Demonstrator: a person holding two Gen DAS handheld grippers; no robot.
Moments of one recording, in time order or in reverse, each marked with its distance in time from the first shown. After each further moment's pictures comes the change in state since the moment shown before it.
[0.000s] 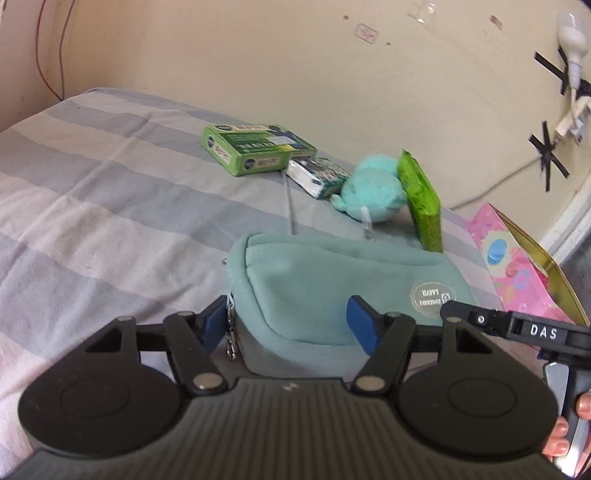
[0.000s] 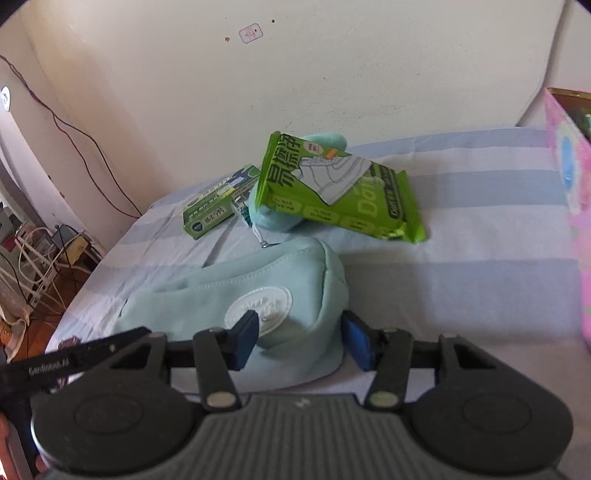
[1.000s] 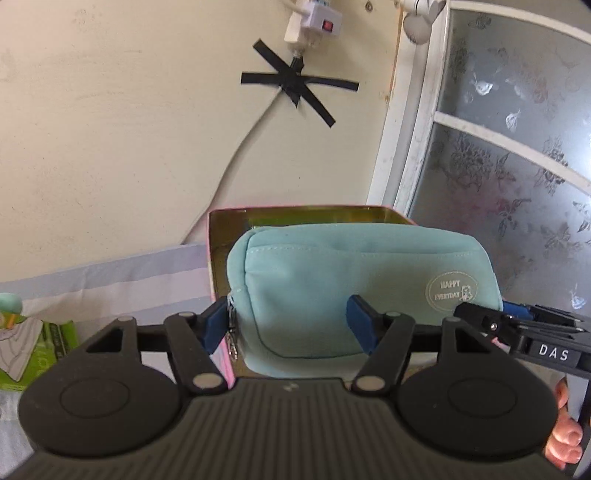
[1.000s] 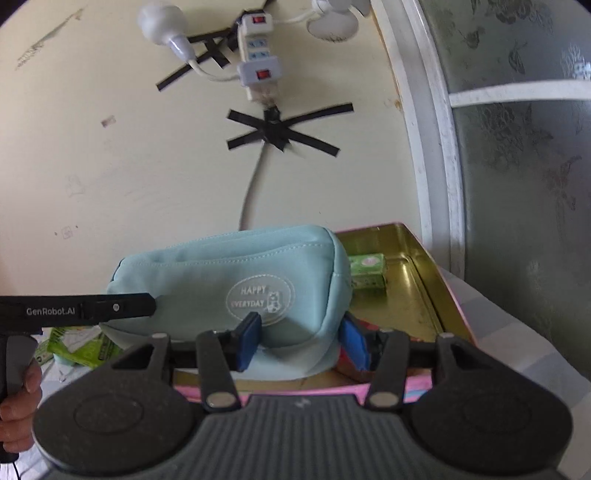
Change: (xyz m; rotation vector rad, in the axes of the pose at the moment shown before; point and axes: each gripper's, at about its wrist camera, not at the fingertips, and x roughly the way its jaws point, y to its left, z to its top) left arm 0.101 -0.316 0.015 0.514 -0.037 -0.324; right arm -0.227 -0.202 -0.010 0.136 -0.457 -0.444
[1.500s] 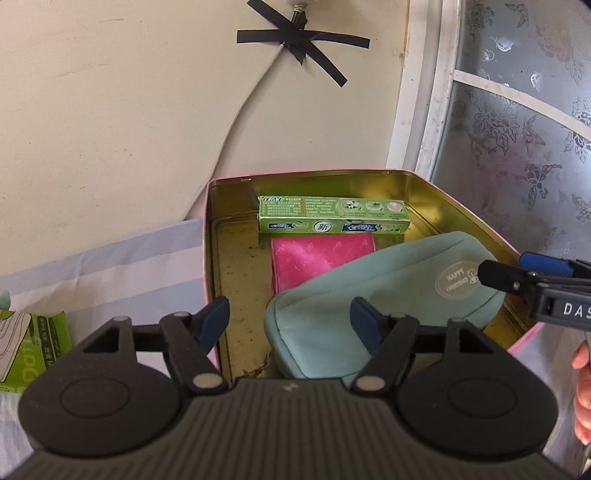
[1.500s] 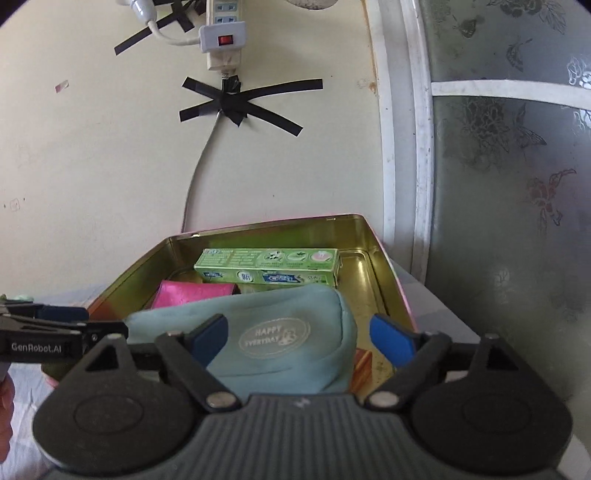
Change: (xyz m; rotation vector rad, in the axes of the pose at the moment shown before) left arm 0.023 -0.008 -0.004 0.029 0.076 0.069; right arm 0.026 -0.006 0.018 -0.058 0.043 -0.131
